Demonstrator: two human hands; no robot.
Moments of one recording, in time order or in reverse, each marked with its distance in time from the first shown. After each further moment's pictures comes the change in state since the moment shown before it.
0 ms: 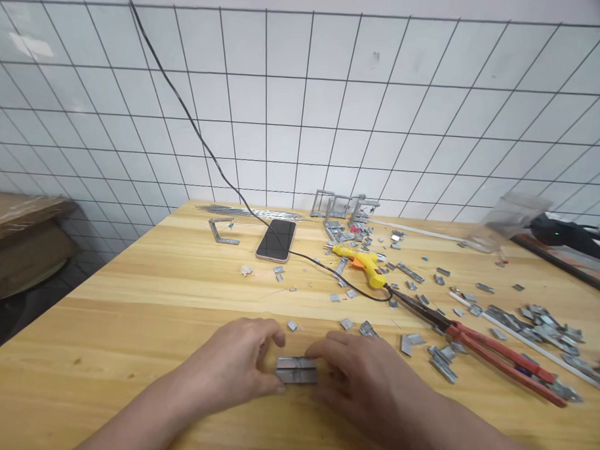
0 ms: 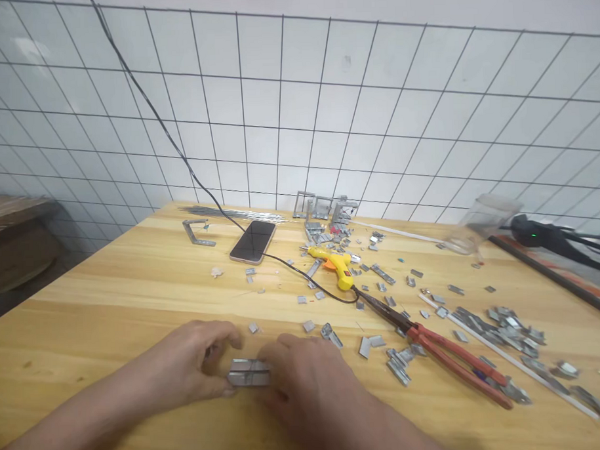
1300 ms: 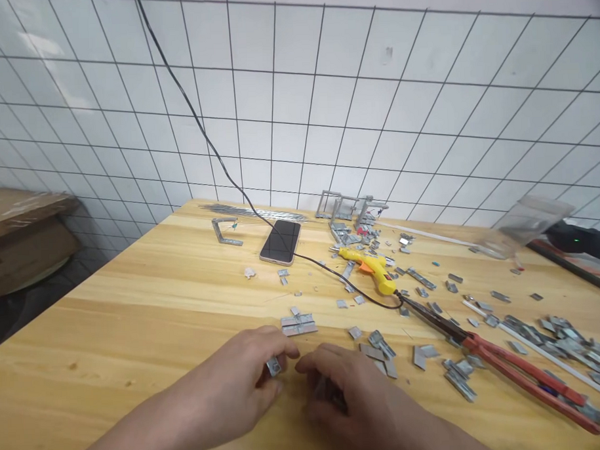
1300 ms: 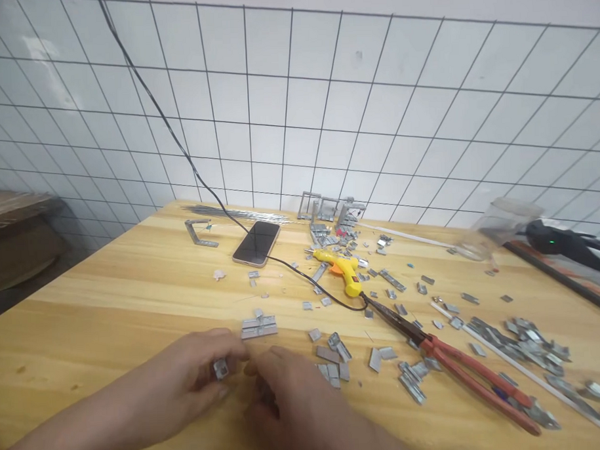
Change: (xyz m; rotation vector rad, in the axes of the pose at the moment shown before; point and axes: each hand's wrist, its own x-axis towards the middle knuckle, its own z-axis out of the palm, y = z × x) left_hand -0.007 -0.001 0.000 -0.102 0.020 0.232; right_hand 0.011 -0.005 0.018 0.273 -0.015 -0.032
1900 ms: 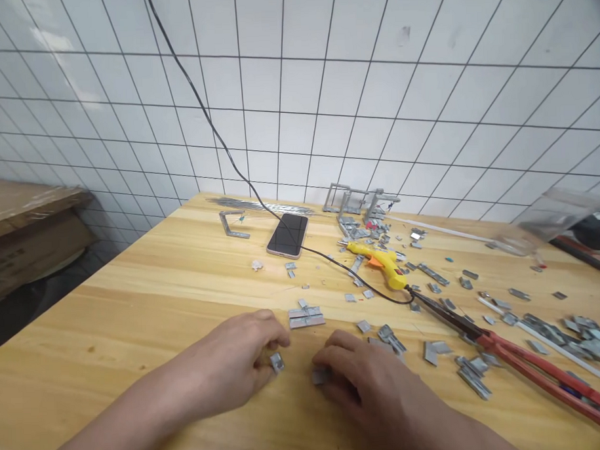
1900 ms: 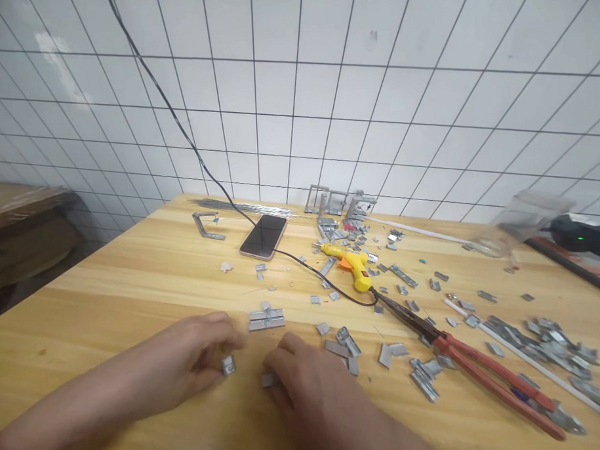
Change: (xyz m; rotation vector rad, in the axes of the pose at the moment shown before) left_hand -0.003 -0.006 -0.013 0.132 -0.034 -0.074; right_hand -0.004 0.003 -0.007 -0.242 -0.061 0.000
